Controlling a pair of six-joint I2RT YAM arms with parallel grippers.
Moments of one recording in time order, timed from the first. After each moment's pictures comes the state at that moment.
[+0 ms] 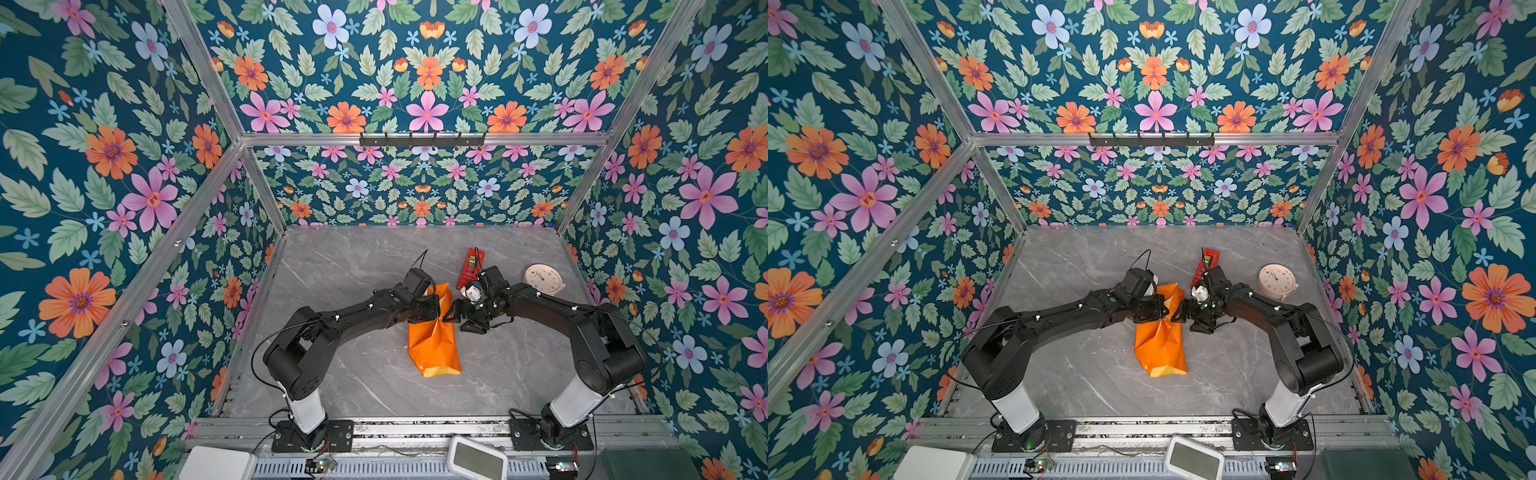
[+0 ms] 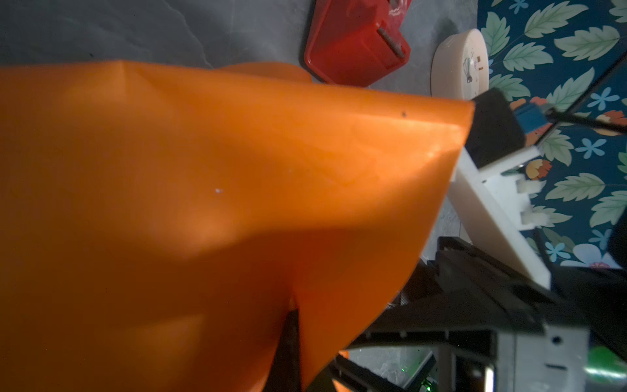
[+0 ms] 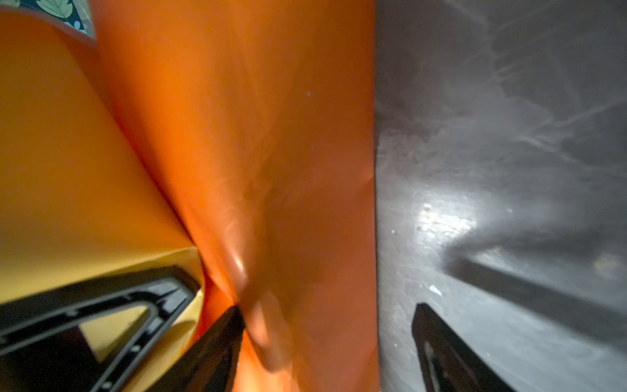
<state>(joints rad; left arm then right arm) -0.80 1.74 1.10 -0.17 0.25 -0.85 0.38 1.70 0.95 -0.49 -0.61 0.60</state>
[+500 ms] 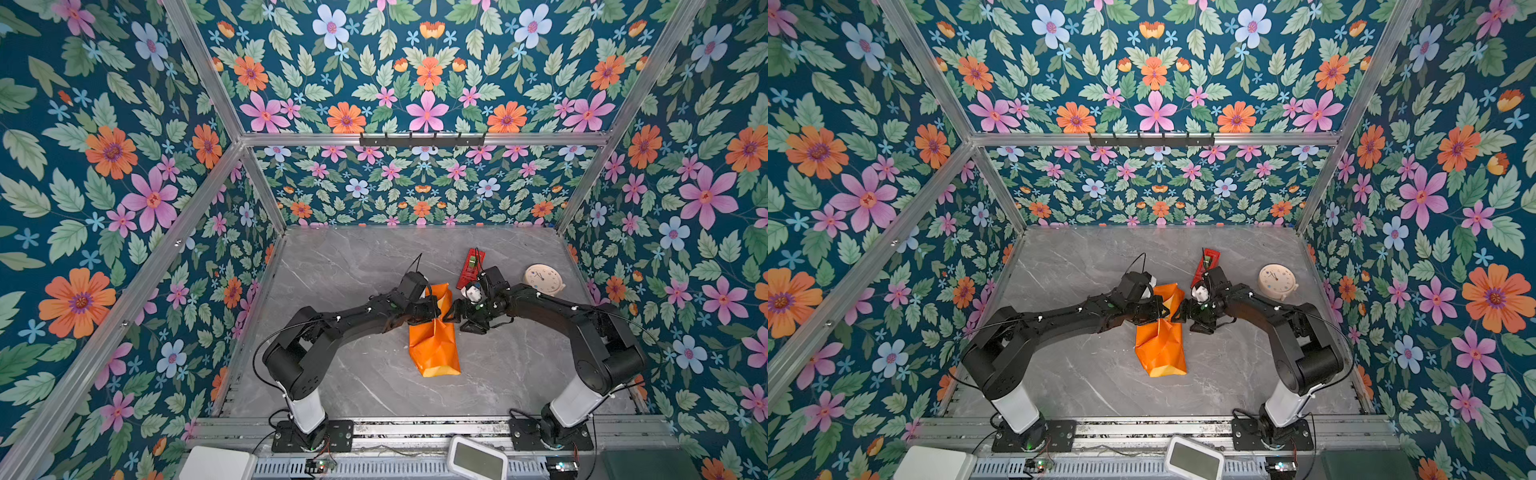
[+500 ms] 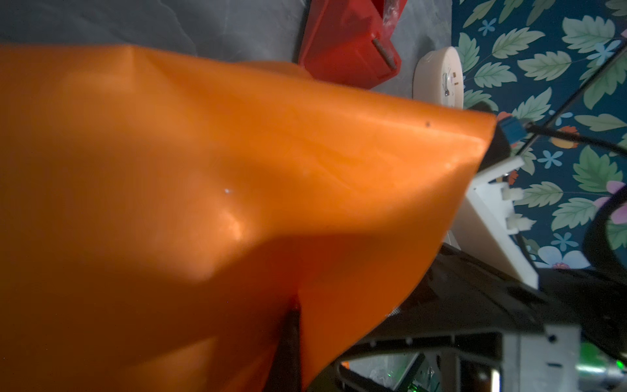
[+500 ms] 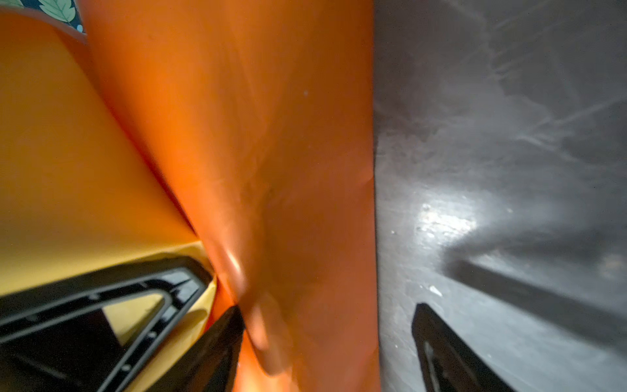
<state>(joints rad) -0.80 1.75 1.01 0.00 0.29 -0.89 0.38 1.70 0.95 -0.48 -0.61 0.60</state>
